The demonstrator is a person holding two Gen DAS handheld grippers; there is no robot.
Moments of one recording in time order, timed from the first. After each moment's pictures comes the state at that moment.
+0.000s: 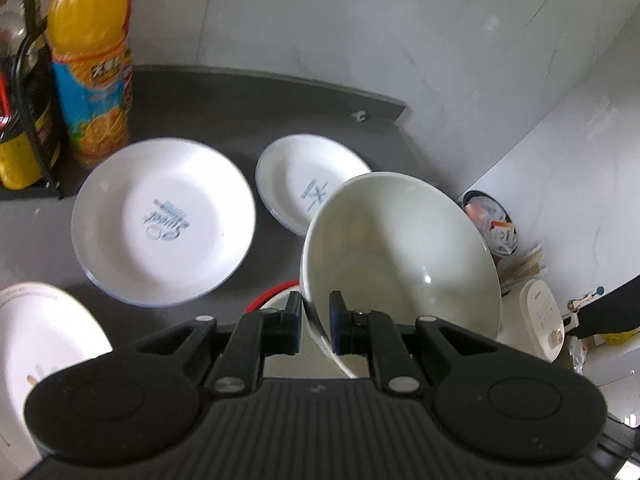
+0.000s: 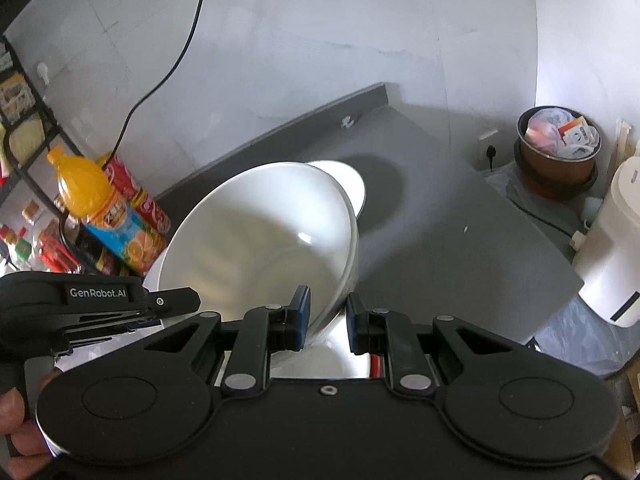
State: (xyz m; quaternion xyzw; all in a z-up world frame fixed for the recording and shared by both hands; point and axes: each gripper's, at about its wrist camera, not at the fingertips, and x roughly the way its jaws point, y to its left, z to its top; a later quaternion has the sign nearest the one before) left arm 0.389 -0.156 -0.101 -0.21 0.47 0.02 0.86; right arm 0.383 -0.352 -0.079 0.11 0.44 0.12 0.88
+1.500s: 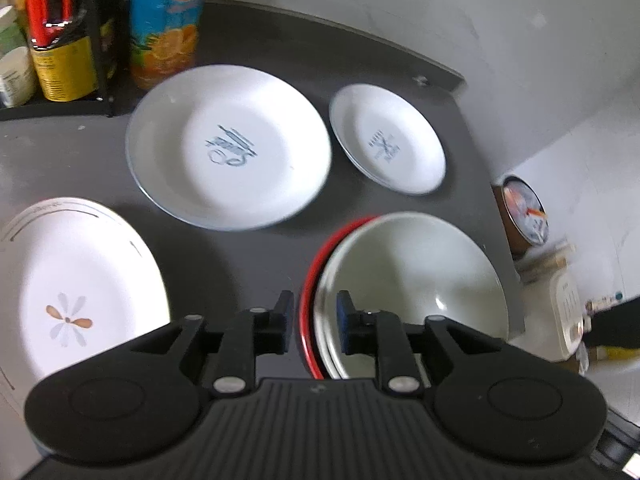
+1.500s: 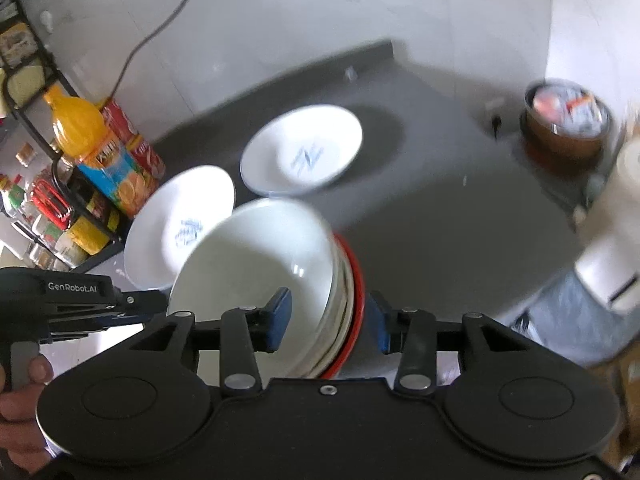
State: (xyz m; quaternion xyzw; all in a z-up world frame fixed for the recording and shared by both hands) left arm 0.358 -0.123 -0.141 -0.25 0.51 0.07 0.82; right arm 0.375 -0.353 -0.098 0.08 0.48 0.14 0.86
